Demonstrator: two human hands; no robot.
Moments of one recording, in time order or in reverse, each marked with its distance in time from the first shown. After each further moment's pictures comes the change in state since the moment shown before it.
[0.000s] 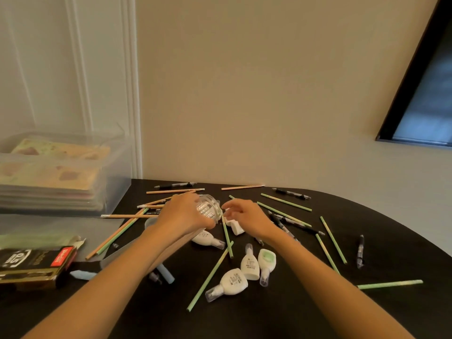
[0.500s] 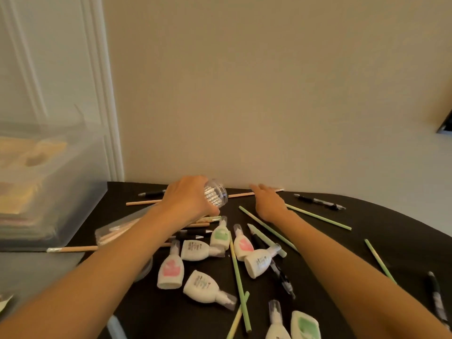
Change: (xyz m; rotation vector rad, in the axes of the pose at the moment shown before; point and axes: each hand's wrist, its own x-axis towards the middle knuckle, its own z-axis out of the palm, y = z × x) left_hand 0.148 -0.009 0.021 0.066 -0.003 0.057; right_hand 0.178 0.112 -0.003 -0.647 0.049 0.153
